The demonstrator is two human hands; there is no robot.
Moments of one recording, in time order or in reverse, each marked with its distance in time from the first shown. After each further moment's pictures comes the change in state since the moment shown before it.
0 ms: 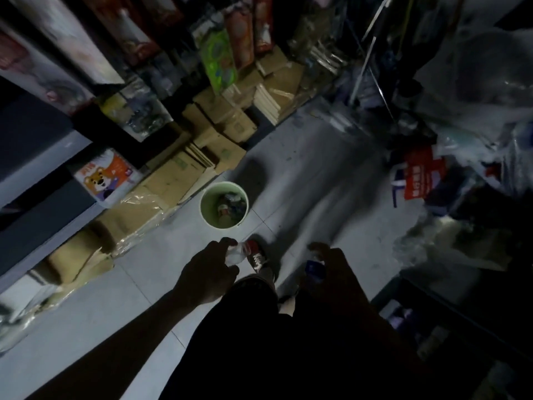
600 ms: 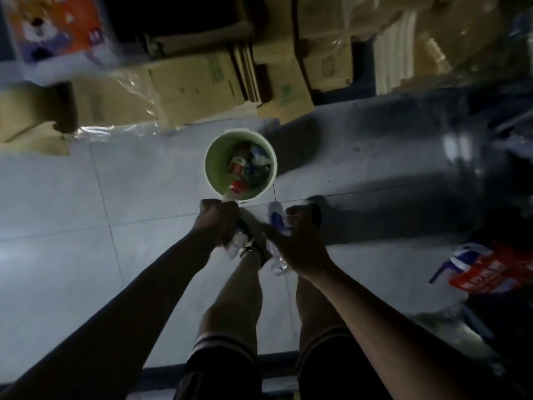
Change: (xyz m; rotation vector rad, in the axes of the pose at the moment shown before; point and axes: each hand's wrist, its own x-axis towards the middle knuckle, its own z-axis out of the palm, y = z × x) left_hand 0.303 -0.097 0.095 -1.341 0.197 -0.856; right_hand 0.356 0.060 0.167 -0.197 -0.627 0.092
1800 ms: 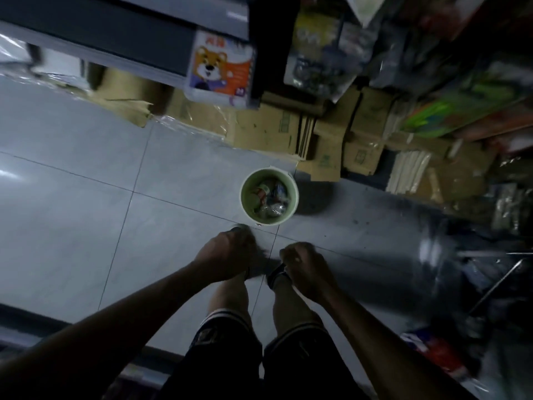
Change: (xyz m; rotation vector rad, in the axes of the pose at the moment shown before) left_hand -0.116 -0.020 -0.076 0.556 0.030 0.493; right_hand -0.074 -0.128 -0.029 -0.620 -0.129 -0.201
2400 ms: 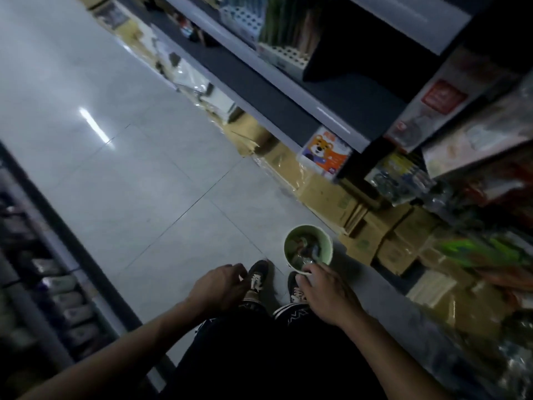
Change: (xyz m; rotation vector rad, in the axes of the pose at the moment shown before) left_hand -0.221 -0.011 -0.041 -0.180 0.302 -0.282; right_hand -0.085 -0.132 -0.050 -0.565 -0.208 -0.400
